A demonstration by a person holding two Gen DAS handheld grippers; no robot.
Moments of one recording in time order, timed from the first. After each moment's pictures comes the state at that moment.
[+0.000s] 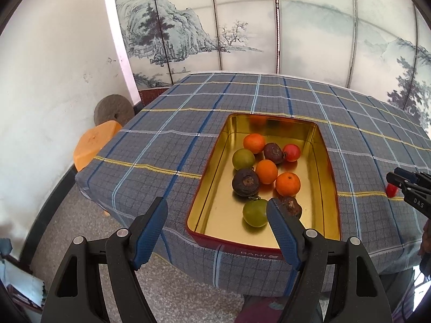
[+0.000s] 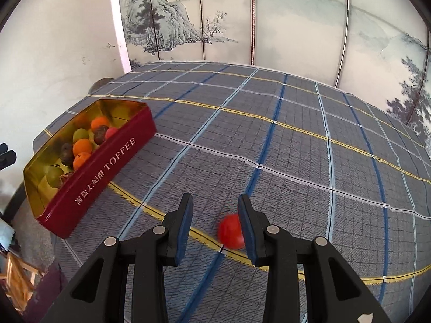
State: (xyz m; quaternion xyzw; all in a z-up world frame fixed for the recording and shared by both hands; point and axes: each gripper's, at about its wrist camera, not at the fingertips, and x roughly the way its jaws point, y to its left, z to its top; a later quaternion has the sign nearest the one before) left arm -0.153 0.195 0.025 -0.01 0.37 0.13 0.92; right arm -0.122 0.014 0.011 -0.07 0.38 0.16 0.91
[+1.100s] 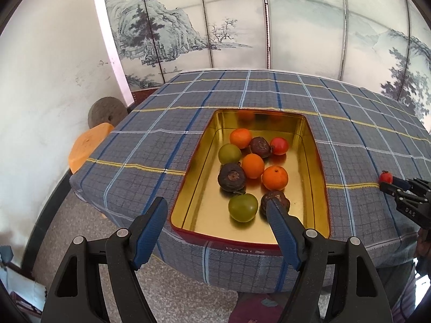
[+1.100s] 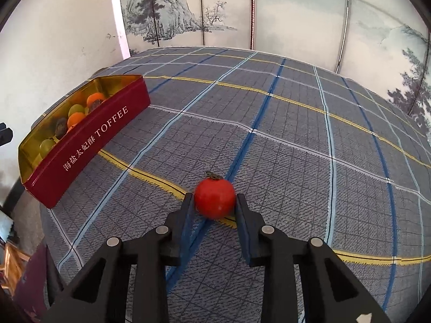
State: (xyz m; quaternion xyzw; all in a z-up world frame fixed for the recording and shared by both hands) left arm -0.149 0.180 0.022 0.00 0.38 0.11 0.92; right arm -0.132 -0.001 -0.018 -0.08 0.40 0.16 0.90
